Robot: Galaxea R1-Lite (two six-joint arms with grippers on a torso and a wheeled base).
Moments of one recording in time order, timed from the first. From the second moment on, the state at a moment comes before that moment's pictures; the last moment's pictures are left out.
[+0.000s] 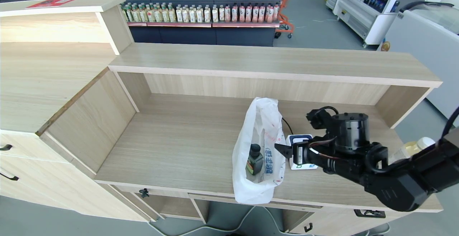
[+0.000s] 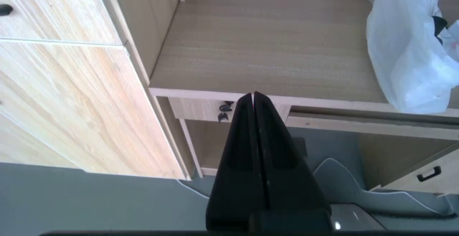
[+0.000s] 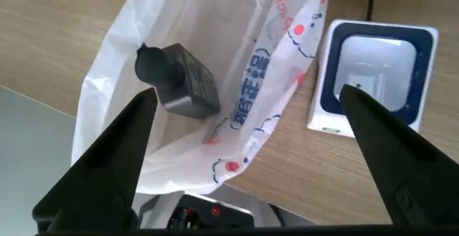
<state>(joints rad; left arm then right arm) 0.00 0.00 0.00 0.00 -0.03 0.01 0.44 1.89 -0.68 -0.84 -0.05 0.13</state>
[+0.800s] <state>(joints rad) 0.00 0.00 0.00 0.00 -0.03 0.01 0.22 1.48 -0.33 -0.83 -0.05 0.07</state>
